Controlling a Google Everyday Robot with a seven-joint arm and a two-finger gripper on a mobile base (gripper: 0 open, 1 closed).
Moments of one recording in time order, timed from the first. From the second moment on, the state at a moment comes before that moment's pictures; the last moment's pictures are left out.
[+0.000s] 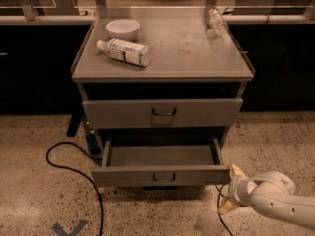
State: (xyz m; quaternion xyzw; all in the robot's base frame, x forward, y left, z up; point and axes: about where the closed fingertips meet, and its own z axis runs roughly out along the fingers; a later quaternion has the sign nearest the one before) arm 0.501 -0.273 0.429 -0.55 0.79 -0.06 0.26
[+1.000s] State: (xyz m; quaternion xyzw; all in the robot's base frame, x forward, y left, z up) arm 0.479 -0.277 0.424 -0.56 0.79 -0.07 0.23
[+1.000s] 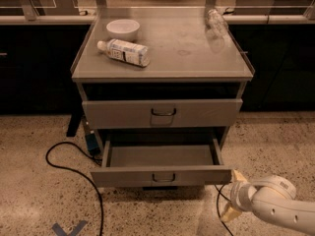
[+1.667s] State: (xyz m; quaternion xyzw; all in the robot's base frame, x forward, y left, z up) arm 0.523 -0.232 0.381 -0.56 0.79 -0.02 0.23
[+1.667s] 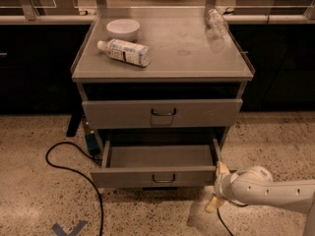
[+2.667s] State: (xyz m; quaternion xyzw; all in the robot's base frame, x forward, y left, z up) arm 0.498 -0.265 0.502 -0.57 0.76 -0.10 0.30
